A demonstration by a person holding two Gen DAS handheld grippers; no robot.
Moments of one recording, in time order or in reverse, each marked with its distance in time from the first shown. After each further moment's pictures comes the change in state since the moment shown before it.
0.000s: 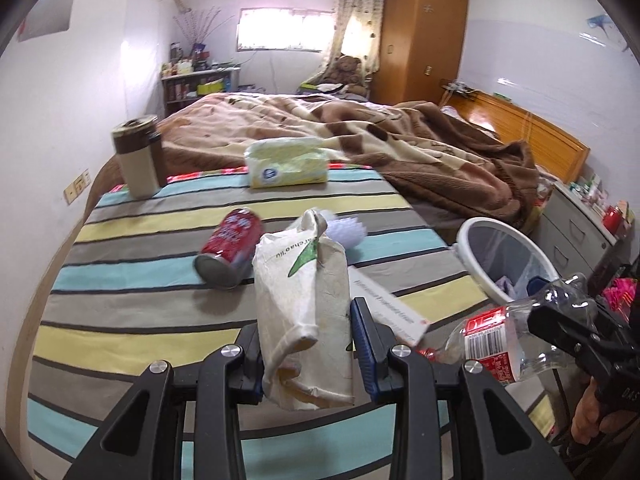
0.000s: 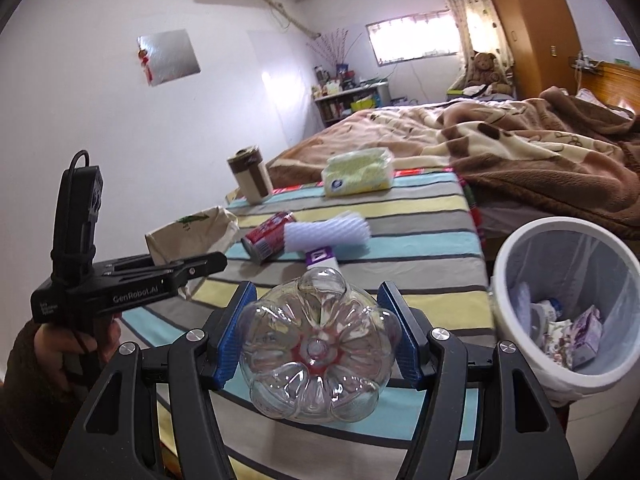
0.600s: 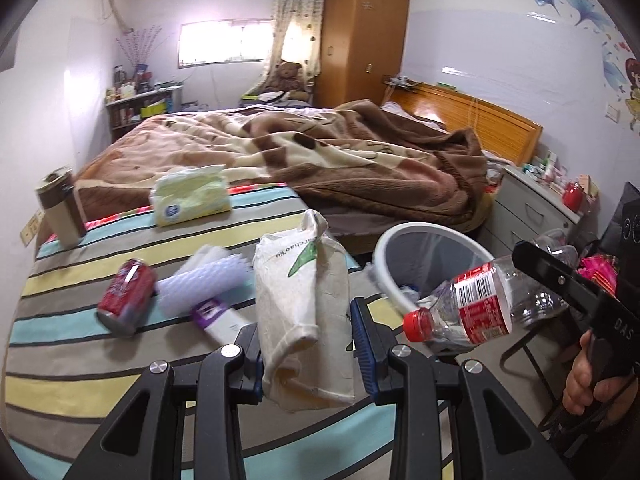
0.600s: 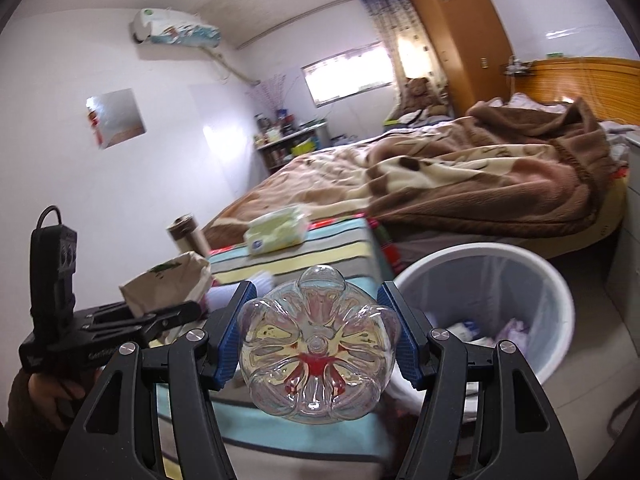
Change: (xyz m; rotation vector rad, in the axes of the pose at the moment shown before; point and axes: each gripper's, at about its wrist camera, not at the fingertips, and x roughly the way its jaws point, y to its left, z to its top) left arm 0.017 -0.101 0.031 0.120 -0.013 -0.144; right arm -0.045 -0.074 0.022 0.122 -0.148 -0.173
